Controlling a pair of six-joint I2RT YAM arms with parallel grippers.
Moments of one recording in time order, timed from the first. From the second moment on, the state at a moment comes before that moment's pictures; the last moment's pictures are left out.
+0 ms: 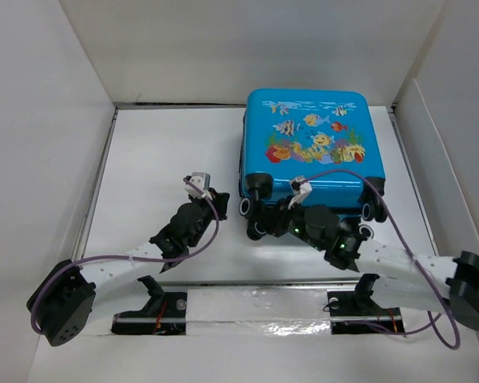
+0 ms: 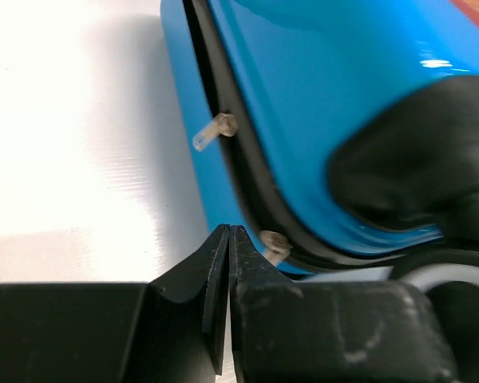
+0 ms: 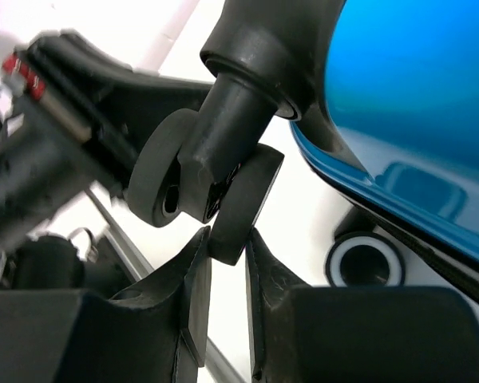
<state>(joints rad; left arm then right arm) -0.81 1.03 0.35 0.52 -0.38 -0.46 0.97 1.10 0.52 0.43 0.15 0.65</state>
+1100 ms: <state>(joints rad) -1.09 1.42 0.49 0.71 -0.16 -0.37 0.96 0.59 0.49 -0.16 0.32 0.49</state>
